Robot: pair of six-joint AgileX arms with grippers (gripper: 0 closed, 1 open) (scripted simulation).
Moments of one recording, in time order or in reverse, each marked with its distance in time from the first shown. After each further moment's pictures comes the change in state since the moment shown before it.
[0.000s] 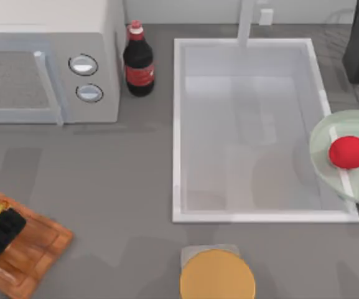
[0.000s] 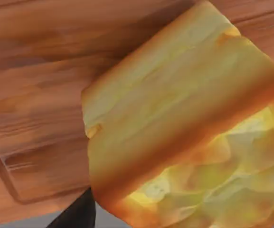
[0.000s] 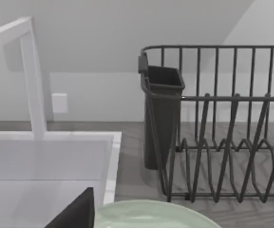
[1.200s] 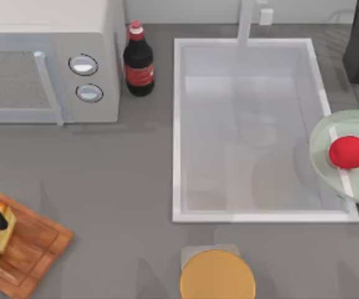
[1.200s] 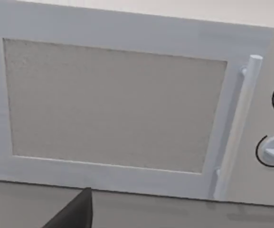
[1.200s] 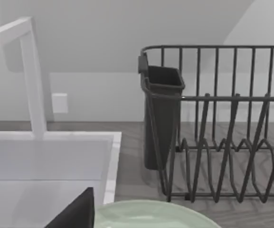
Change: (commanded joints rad) left arm 0.021 -1.206 -0.653 0.609 0.009 2.398; right arm 0.000 0.000 0.000 0.000 0.000 0.000
